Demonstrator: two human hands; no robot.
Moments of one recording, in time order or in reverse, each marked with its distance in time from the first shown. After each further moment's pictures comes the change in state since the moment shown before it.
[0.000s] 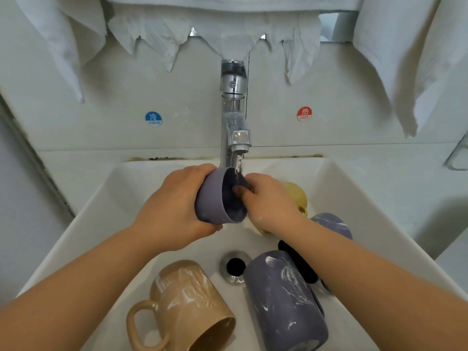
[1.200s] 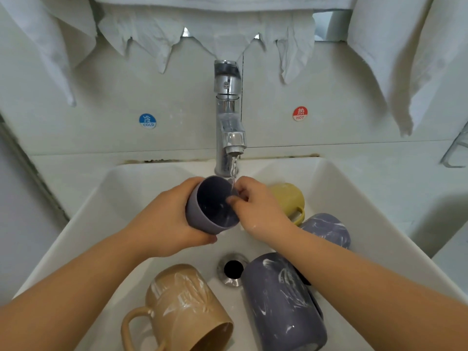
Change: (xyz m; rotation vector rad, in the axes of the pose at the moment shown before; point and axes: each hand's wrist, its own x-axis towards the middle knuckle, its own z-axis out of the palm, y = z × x) left_hand -0.003 -0.012 0.003 -0.187 -0.146 -0.080; right_hand -0.005 0.003 0.015 0.228 0.007 0.008
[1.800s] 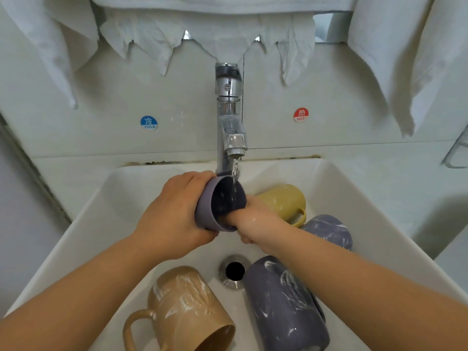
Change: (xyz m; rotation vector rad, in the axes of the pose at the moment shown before) left_hand 0.008 0.000 0.006 0.300 0.129 0.112; right_hand 0.000 -0.006 0.007 0.177 -0.177 0.374
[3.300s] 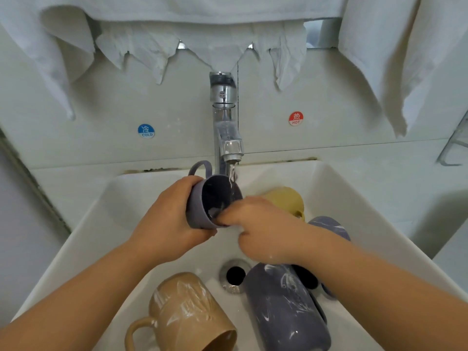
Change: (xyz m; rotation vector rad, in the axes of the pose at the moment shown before) left_hand -0.004 0.001 -0.004 -0.271 0.047 -0.092; right_hand -0.031 -0.015 -0.026 -0.793 -0.171 -0.596
